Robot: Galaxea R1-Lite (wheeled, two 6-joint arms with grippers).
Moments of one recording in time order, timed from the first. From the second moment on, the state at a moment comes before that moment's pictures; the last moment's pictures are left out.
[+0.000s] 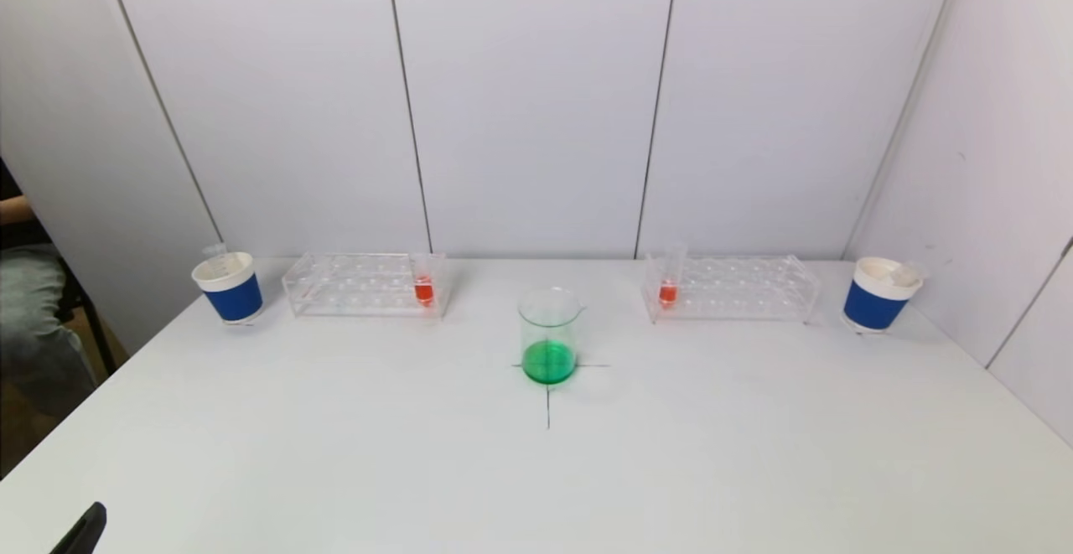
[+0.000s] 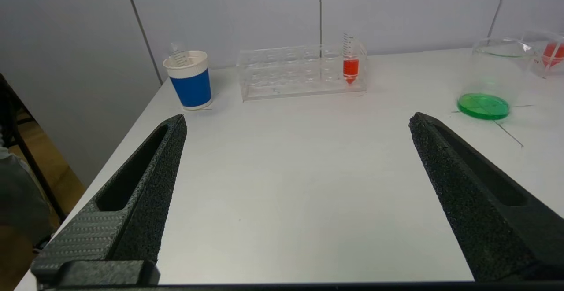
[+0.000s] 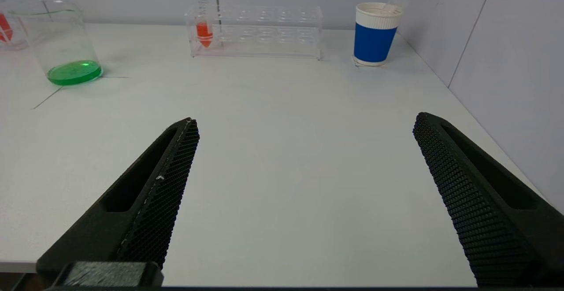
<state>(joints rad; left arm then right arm) 0.02 0.33 -0.02 -0.40 -0.05 0.06 0.00 0.00 0.00 -0.01 0.00 -0.01</state>
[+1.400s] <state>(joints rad) 0.01 0.00 0.00 0.00 0.00 0.01 0.00 0.00 0.00 -0.01 0.00 -0.01</state>
